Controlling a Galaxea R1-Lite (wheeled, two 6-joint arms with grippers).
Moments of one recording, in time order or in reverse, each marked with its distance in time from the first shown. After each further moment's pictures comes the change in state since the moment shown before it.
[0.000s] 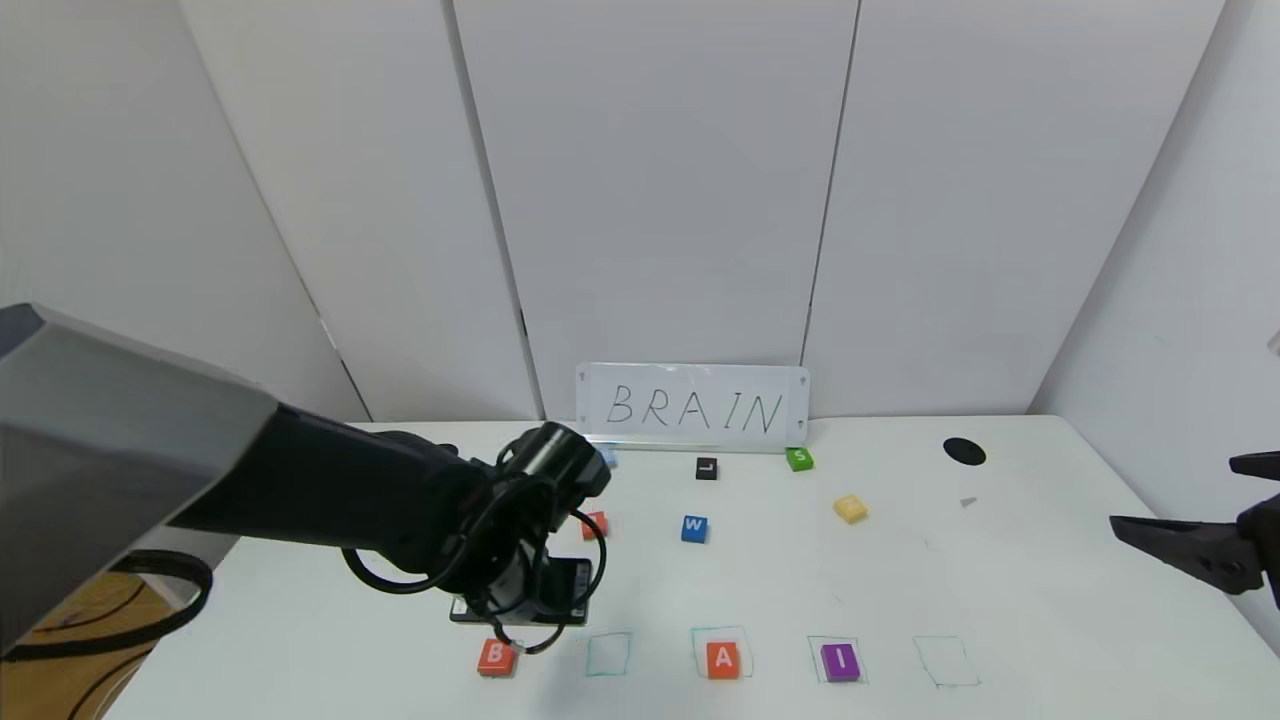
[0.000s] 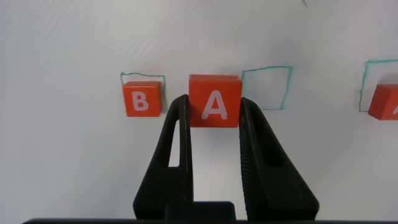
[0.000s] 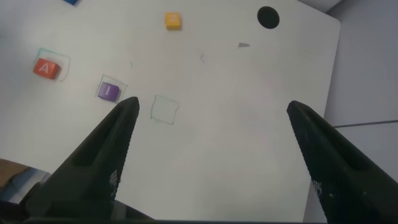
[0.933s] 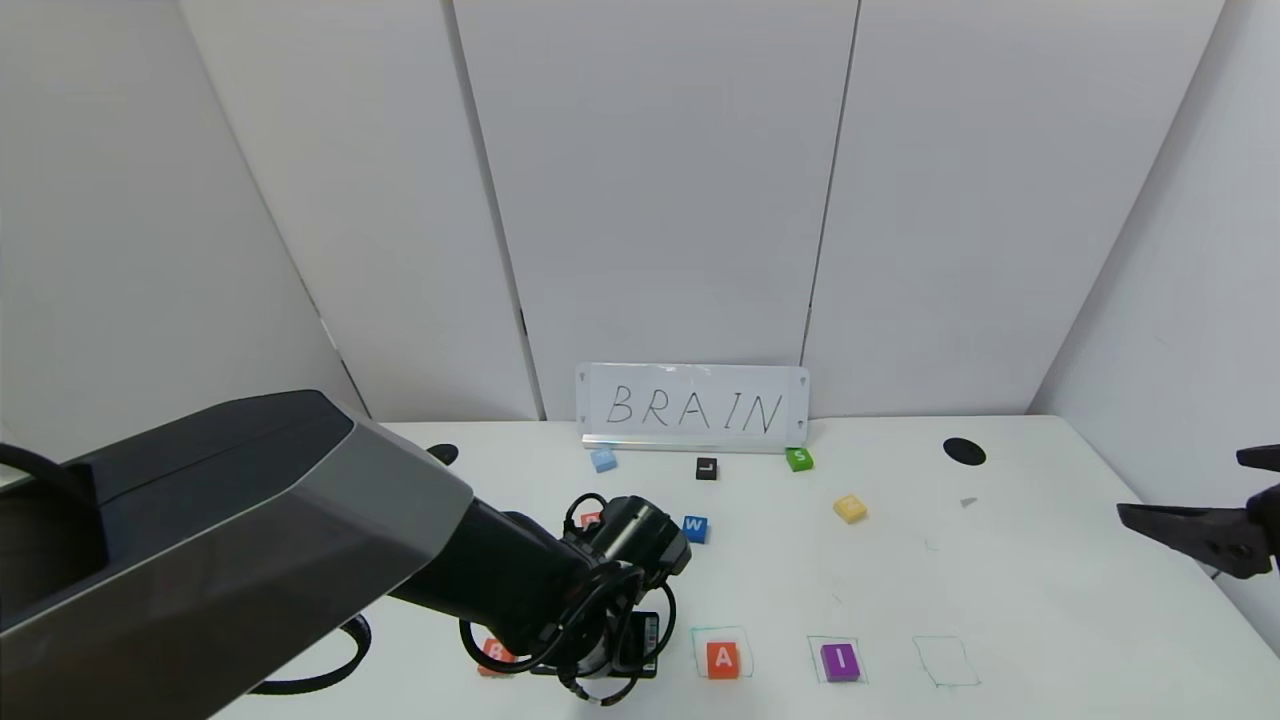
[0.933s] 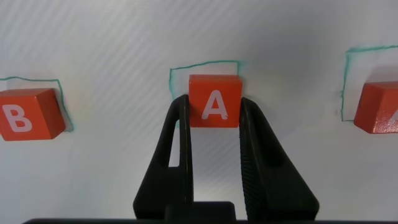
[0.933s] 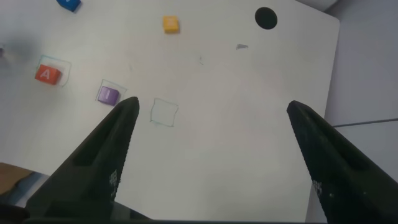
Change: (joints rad) left arm -0.143 0.177 0.028 -0.187 0.012 -0.117; right arm -0.046 0.004 -0.019 0.006 0.040 -0.002
